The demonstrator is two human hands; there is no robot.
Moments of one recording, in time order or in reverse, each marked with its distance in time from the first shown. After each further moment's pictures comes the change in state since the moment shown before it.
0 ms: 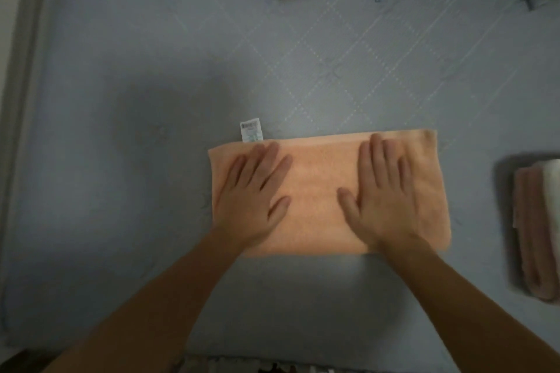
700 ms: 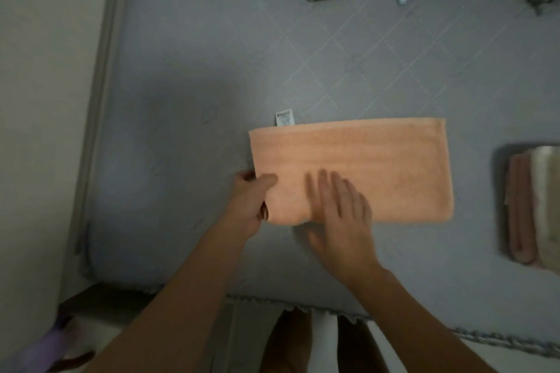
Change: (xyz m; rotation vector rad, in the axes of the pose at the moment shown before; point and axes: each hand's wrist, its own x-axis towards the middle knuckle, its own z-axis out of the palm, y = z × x) left_hand -0.035 0.017 -0.101 -1.601 0.004 -1.331; right_hand -0.086 -0.119 -0.083 0.282 -0.128 -0.080
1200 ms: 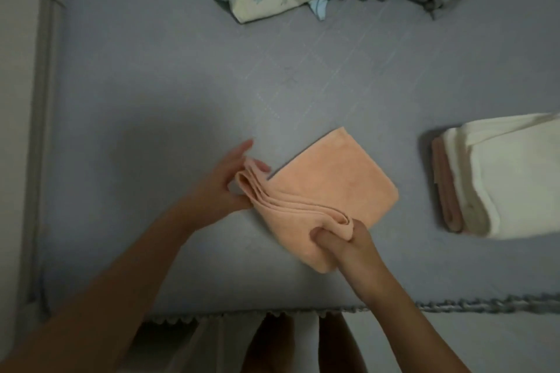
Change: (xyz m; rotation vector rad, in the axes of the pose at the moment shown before) left_hand -0.041 0.059 0.019 0.897 -0.618 0.744; right_hand -0.040 0.033 -0.086 1.248 -0.042 0.460
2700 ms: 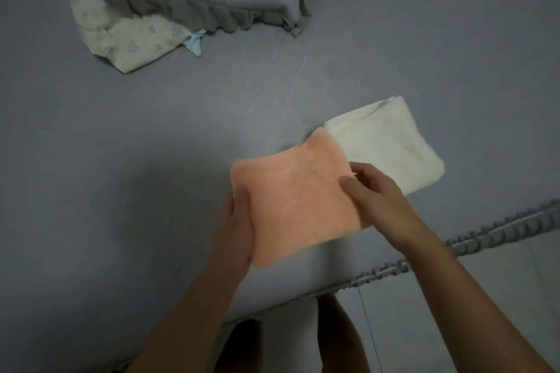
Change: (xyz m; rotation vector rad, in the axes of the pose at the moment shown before) left_hand 0.029 0.121 0.196 -0.578 0.309 -0.439; right_hand -0.032 -0.046 -0.221 -0.157 0.309 0.058
